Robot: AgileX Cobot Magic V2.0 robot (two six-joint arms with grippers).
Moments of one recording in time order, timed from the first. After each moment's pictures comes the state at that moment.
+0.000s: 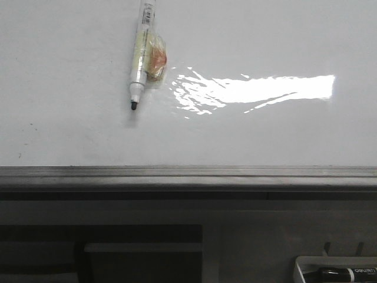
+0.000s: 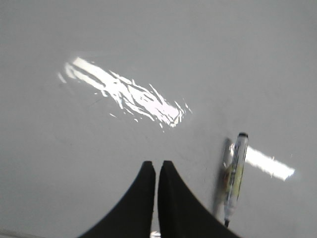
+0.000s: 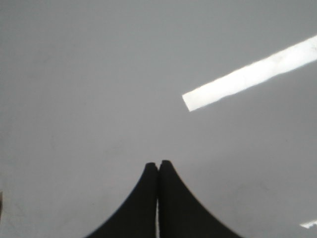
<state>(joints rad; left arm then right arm) -0.24 0.08 -0.15 -0.74 0.17 0.10 0.05 0.04 -0.13 -0.01 0.10 0.40</state>
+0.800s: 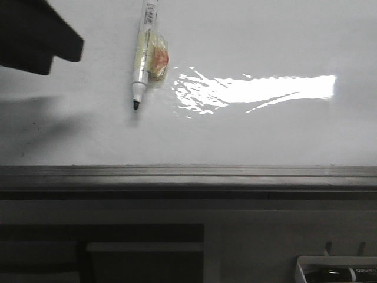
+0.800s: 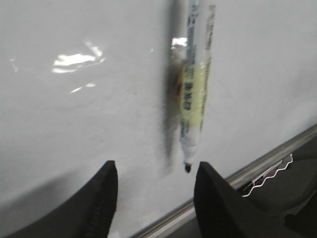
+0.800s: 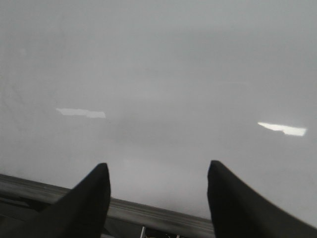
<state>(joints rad) -0.52 1.11 -0.73 -0.79 0.39 0.46 0.29 0.53 -0.49 -0.07 0.45 0.22</state>
